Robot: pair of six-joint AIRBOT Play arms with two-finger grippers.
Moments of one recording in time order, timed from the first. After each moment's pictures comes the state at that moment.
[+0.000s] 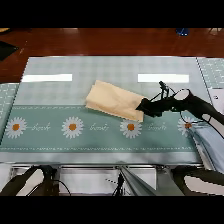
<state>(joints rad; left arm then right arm) 0.35 -0.96 1.33 0.75 -1.21 -1.25 0.14 -1.41 0.79 -0.78 0.82 1.48</state>
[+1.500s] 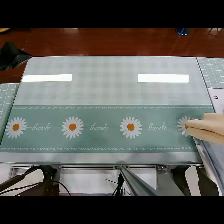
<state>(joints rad) 0.35 -1.23 1.33 0.75 -1.10 -1.24 -0.83 -0.68 1.28 -1.76 1.70 1.54</state>
